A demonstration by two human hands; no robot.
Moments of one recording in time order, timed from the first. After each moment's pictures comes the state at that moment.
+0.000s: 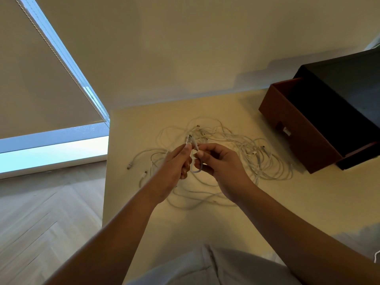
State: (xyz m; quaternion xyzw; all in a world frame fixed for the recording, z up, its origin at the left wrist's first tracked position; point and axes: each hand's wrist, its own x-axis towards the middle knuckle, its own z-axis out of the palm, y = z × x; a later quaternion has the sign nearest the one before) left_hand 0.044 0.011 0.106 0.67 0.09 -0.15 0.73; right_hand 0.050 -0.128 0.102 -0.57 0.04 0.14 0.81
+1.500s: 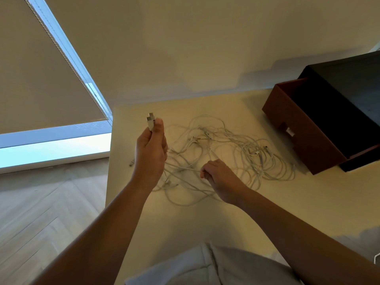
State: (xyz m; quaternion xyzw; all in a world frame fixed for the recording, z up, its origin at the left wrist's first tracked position) left_hand 0.055 0.037 0.125 0.63 0.15 0.10 0.75; right_hand 0.060 -0.149 0.025 -0.91 -0.25 0.10 0.31
